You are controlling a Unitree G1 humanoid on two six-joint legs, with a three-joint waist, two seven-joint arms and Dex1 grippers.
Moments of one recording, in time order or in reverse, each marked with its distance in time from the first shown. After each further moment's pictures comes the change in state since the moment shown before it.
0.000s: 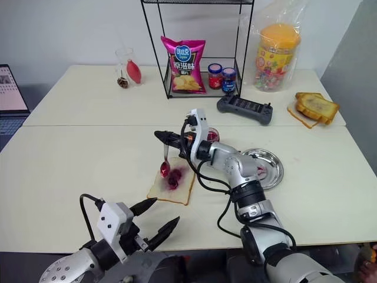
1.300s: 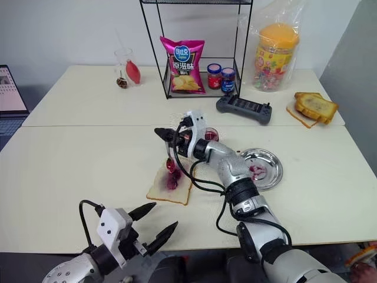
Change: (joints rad) left arm 0.016 0.005 0.030 0.079 0.004 -0.097 -0.050; right arm -0.053 0.046 -0.009 0.098 -0.025 -0.171 0.010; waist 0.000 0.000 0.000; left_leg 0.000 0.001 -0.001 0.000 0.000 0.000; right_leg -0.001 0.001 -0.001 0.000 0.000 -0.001
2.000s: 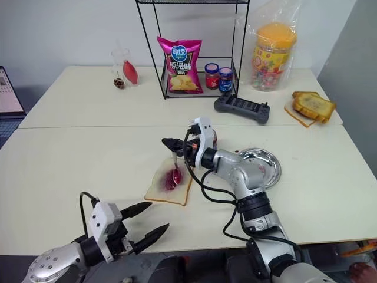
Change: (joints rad) left arm -0.040 0.086 0.101 0.168 -0.063 -0.050 -0.224; right arm 0.180 -0.040 0.084 -0.231 -0.025 0.110 -0.125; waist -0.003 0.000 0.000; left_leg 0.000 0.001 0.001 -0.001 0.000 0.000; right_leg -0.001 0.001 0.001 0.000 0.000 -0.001
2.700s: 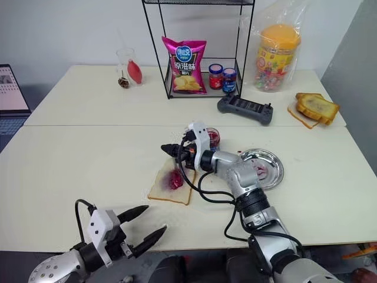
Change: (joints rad) left arm 0.035 -0.052 -0.037 0.081 0.070 -0.125 -0.013; right arm -0.045 -0.078 0.072 0.100 -0.088 -0.092 0.119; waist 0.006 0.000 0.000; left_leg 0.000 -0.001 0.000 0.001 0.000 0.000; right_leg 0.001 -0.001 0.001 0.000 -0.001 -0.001
